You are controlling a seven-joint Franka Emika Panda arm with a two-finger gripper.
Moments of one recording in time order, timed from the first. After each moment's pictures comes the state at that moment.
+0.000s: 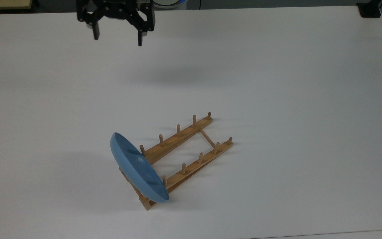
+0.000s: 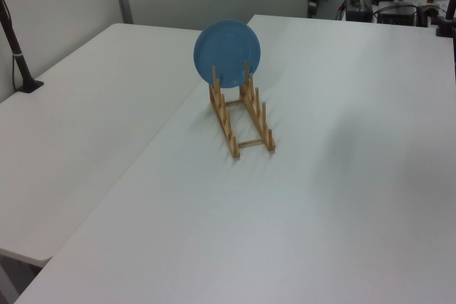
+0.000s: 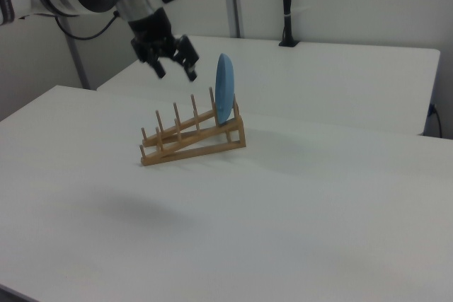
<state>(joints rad) 0.08 0.07 -0.12 -1.57 -0.11 1.90 0.03</state>
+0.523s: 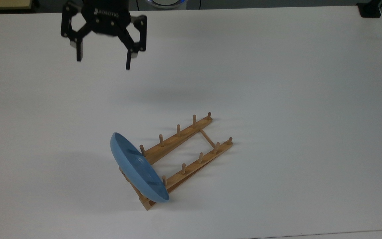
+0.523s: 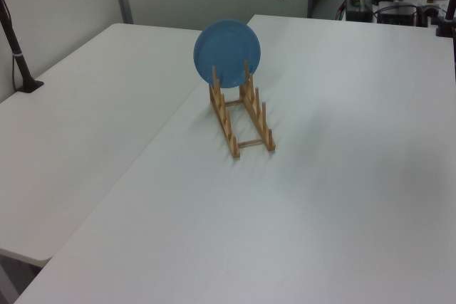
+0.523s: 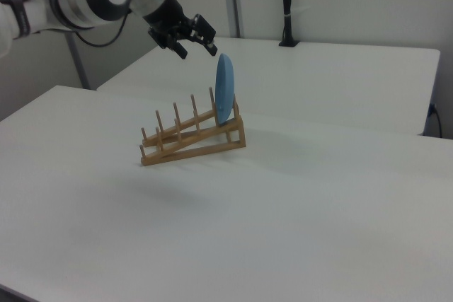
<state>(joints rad) 0.08 0.14 -0.11 -1.55 -0.23 2.20 0.03</state>
